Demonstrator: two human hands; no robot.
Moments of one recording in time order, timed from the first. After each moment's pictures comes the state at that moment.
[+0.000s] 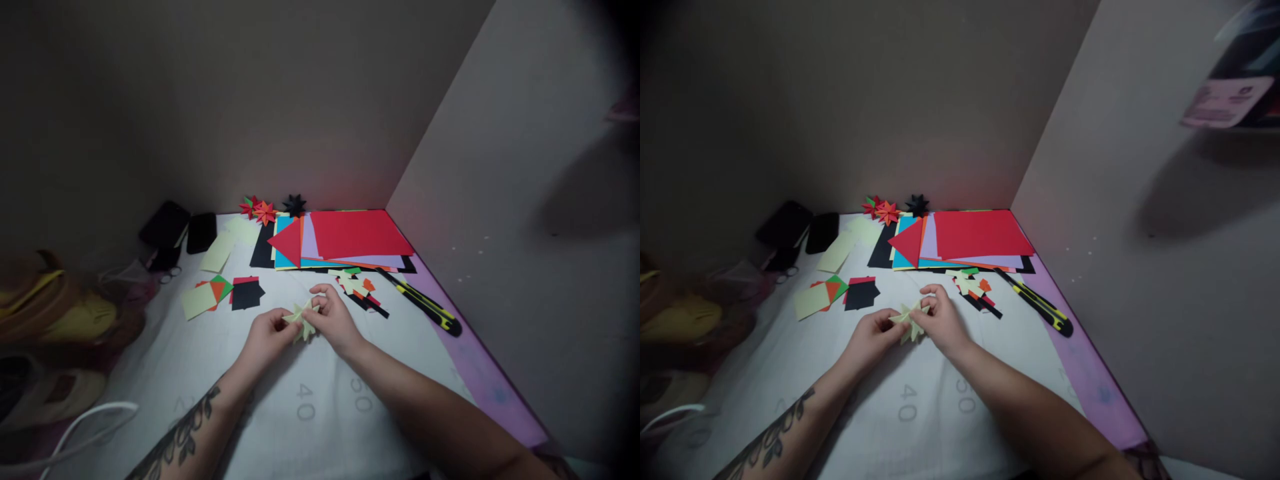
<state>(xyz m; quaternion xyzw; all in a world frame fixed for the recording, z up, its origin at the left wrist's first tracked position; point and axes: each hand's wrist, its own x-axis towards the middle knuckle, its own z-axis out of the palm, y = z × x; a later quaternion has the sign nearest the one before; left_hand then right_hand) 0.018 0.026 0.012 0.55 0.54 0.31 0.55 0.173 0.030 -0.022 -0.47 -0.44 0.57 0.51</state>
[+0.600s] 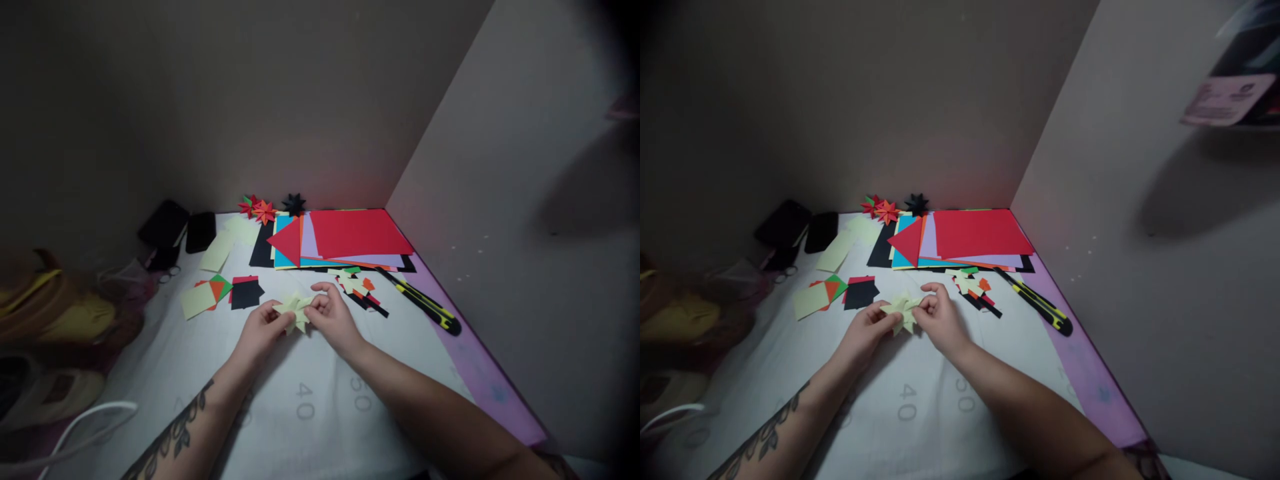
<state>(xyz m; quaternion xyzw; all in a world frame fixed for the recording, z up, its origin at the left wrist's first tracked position) 0.015 0.032 0.006 0.44 0.50 0.40 0.62 0.171 0.027 -0.020 -0.46 -0.45 0.55 0.52</state>
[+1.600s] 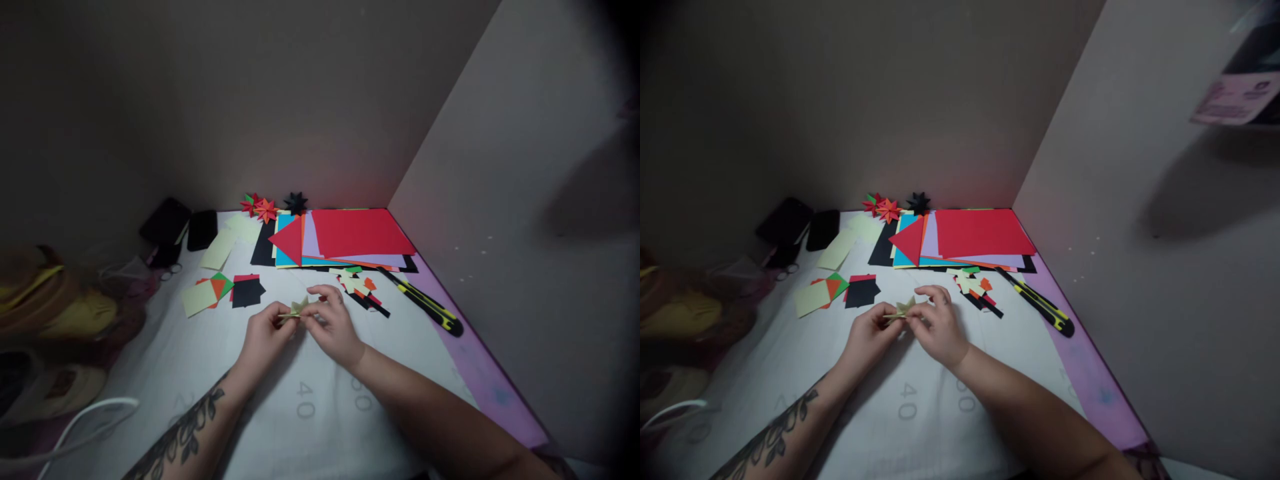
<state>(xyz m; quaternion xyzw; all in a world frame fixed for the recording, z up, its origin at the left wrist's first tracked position) 0.014 0.024 -0.001 0.61 0.55 0.36 0.44 0.178 0.019 -0.009 -0.43 -0.72 0.16 0.52</state>
